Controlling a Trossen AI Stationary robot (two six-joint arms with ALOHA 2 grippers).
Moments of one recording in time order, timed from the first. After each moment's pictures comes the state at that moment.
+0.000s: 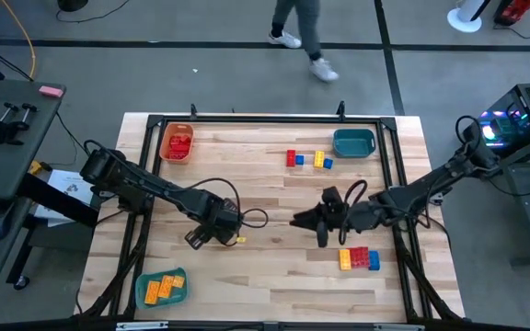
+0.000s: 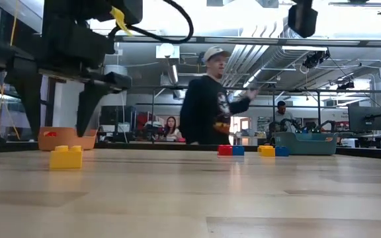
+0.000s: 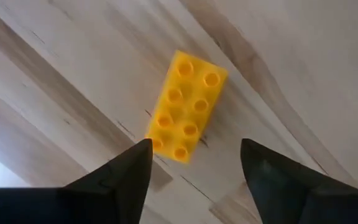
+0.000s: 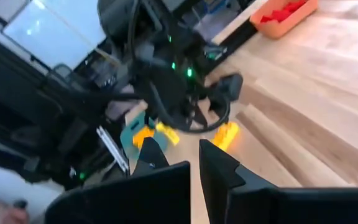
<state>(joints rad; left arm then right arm) -0.27 1.67 1.04 -0.86 0.01 0.51 0.45 1.25 0.81 0.13 0.51 0.85</state>
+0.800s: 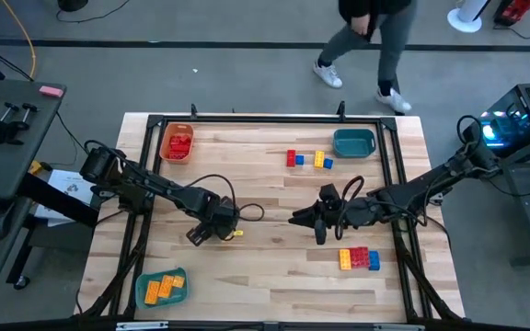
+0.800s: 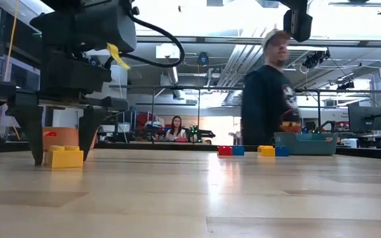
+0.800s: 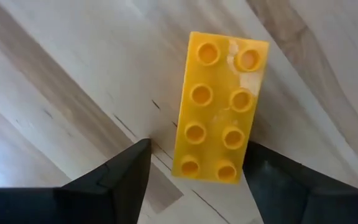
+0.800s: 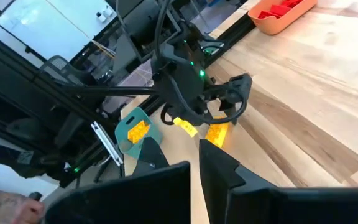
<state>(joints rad) -0.22 1.67 0.86 -0.64 0.02 0.51 0.41 1.25 0.81 0.11 0.45 0.83</state>
